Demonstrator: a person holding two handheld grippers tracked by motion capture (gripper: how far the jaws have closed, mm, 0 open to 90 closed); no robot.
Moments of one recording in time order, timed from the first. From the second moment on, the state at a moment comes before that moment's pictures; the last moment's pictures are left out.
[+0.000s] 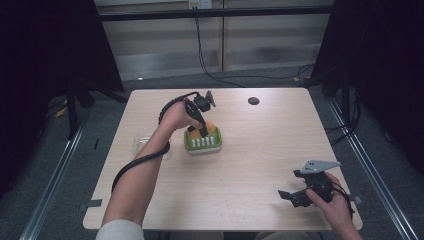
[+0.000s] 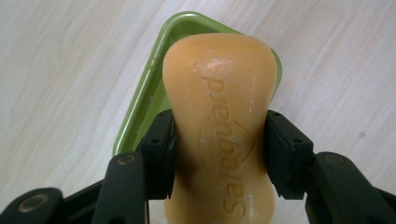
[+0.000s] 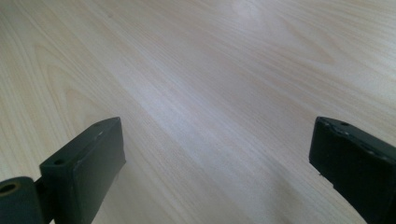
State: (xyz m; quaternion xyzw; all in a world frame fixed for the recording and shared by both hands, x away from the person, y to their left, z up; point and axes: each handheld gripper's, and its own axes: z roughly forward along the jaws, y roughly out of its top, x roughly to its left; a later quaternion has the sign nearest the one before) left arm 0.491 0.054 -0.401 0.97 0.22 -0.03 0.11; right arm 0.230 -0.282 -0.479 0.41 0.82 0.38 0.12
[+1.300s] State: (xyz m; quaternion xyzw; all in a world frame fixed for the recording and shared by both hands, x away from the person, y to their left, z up) left arm 0.499 0.049 -0.424 0.97 0.20 -0.01 0.12; right arm 0.231 -0.284 -0.479 0.41 0.82 0.38 0.12
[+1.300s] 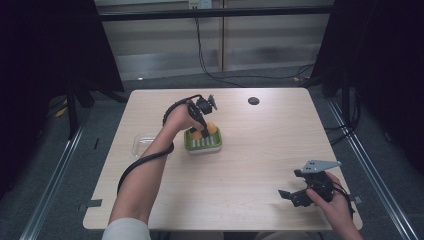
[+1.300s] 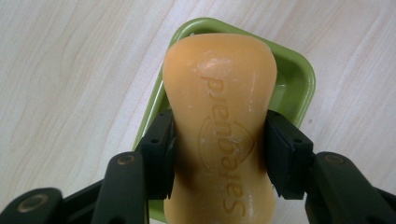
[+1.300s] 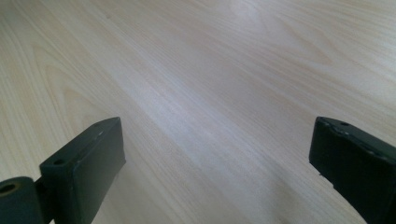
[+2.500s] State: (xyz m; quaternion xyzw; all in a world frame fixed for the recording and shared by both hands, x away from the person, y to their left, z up) left arm 0.500 0.052 -0.445 0.98 0.20 -0.03 0.10; right arm 0.231 -0.283 -0.477 0.41 0.82 0.38 0.12
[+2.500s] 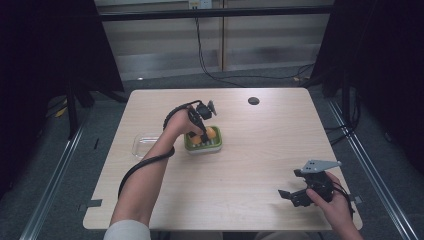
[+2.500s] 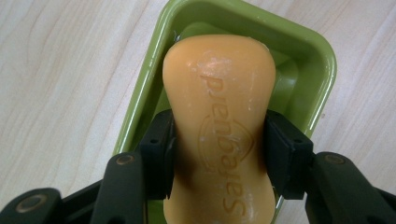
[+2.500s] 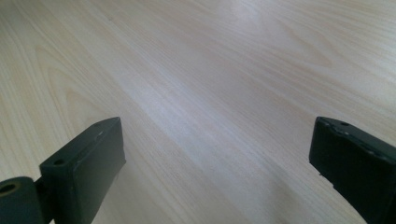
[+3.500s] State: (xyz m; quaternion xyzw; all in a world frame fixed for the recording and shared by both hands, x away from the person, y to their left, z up) left arm 0.484 0.081 -0.415 0.96 0.25 -0.04 0.15; right arm 0.231 -0.280 -0.476 0.40 0.82 0.38 0.12
